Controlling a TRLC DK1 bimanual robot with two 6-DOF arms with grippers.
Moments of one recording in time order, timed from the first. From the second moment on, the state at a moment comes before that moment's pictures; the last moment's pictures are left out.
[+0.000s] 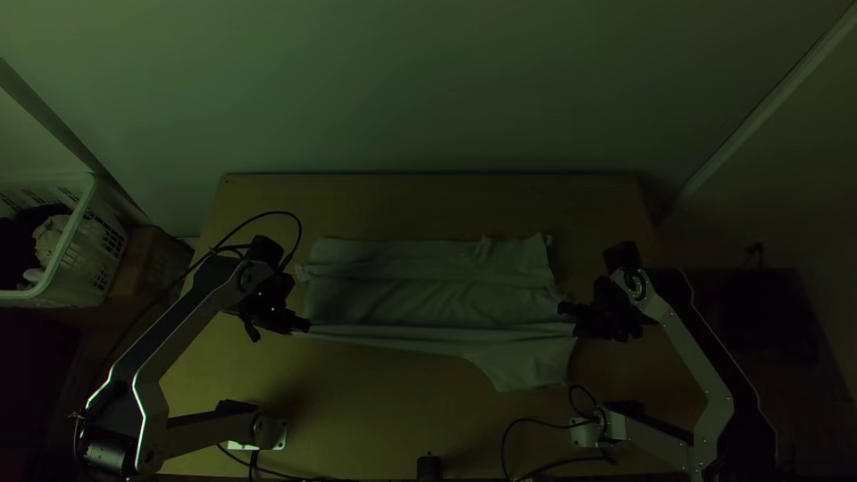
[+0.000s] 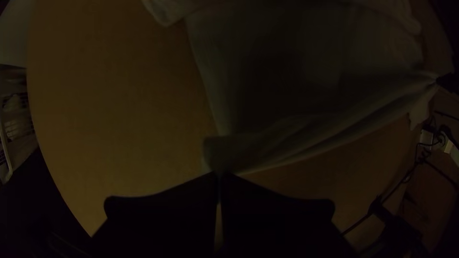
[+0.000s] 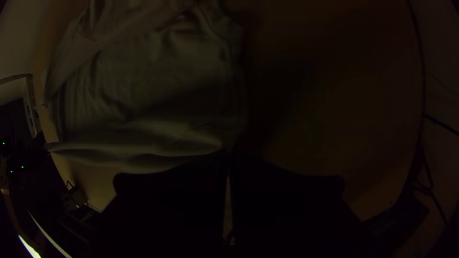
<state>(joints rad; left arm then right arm) -0.15 1.30 0.99 -1.16 0.00 0.14 0.07 1.25 0.92 -1.19 -0.19 0.29</state>
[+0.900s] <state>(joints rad) -0.12 1.60 1.40 -1.16 0.00 0.14 0.12 1.55 1.27 -1.18 -0.18 0.37</state>
